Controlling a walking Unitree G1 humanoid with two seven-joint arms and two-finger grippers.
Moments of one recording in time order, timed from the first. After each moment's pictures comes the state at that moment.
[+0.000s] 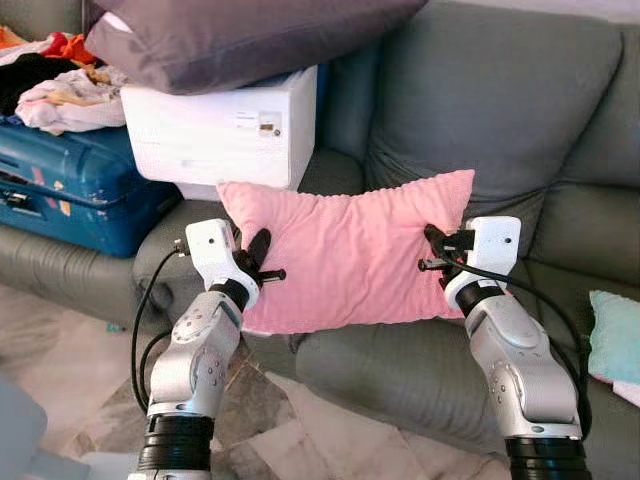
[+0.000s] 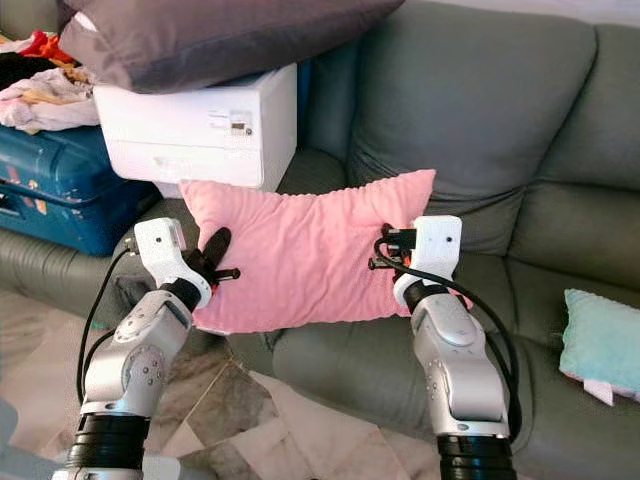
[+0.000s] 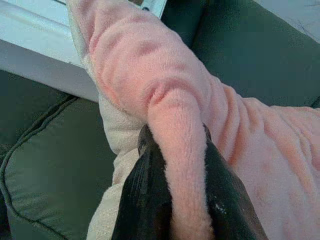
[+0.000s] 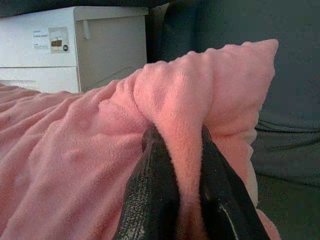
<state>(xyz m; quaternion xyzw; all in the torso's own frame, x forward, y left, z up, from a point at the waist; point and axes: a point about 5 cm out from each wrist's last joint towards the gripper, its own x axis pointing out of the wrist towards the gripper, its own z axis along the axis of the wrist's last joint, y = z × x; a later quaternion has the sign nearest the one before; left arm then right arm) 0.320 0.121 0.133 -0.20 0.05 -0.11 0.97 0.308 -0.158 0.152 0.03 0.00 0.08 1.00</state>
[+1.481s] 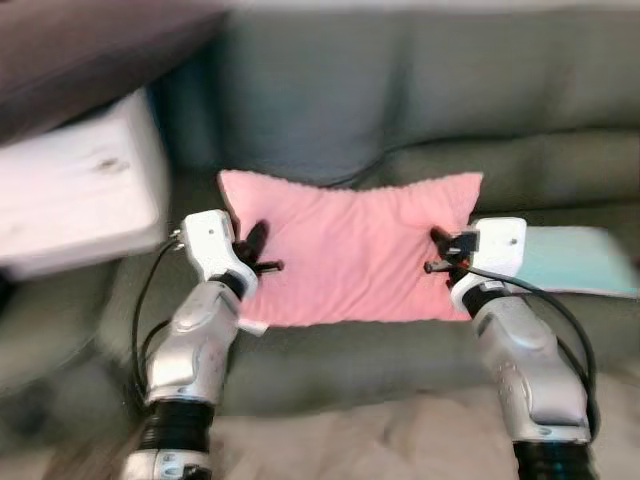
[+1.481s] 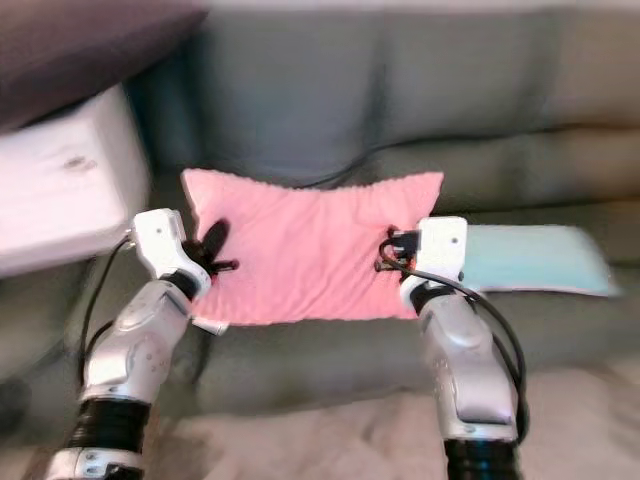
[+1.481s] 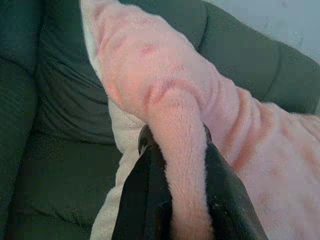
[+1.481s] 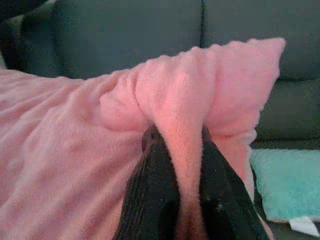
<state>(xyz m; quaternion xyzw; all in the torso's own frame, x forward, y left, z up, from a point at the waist) 0.332 0.136 0.133 -0.19 0.03 -0.09 0.98 0.306 -0.156 0.151 0.02 0.01 0.08 1.00</state>
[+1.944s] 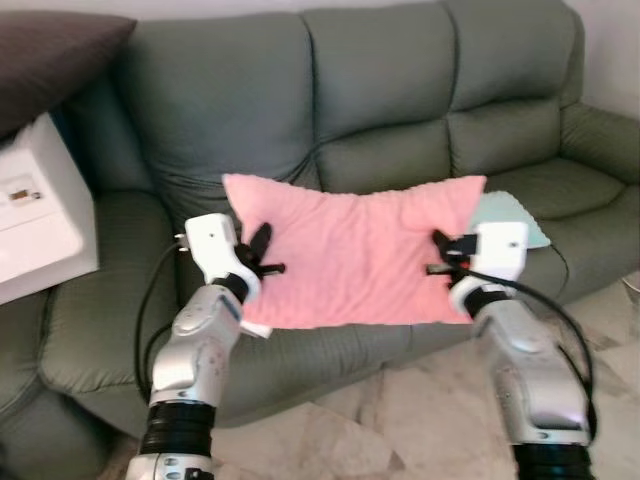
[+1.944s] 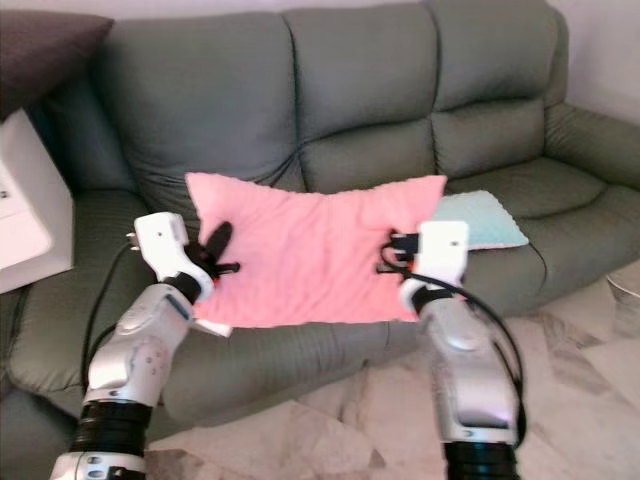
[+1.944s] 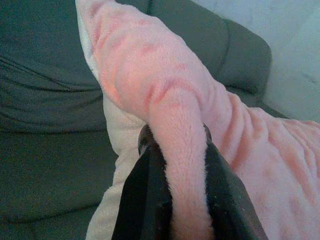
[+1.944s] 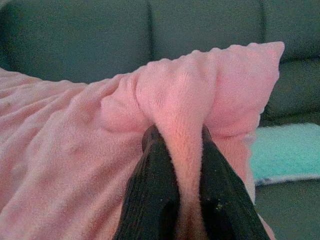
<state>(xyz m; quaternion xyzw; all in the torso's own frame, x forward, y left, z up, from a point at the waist) 0.329 0.126 0.131 -0.21 0.04 -0.11 0.97 0.305 -0.160 0.149 0.02 0.01 0.07 1.00</state>
